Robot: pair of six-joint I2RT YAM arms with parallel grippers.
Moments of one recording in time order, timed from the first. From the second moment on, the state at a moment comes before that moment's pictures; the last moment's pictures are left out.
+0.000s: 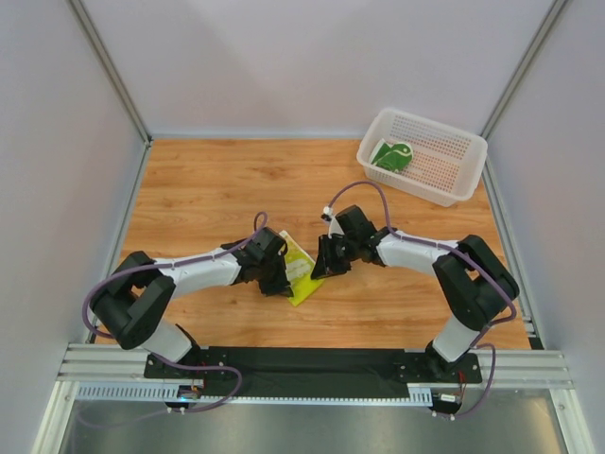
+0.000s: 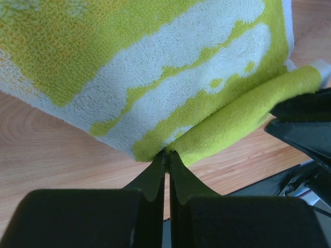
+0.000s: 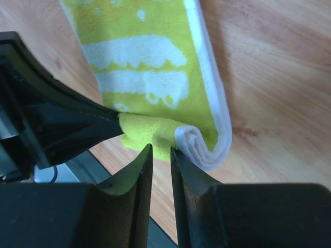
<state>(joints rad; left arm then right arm) -0.75 1.50 0.72 -0.32 0.16 -0.95 0.64 1.65 0.88 -0.16 -0.51 0.57</state>
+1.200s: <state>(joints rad) -1.01 1.20 0.85 -0.67 -0.32 -0.77 0.67 1.75 0.93 -0.17 -0.30 0.61</state>
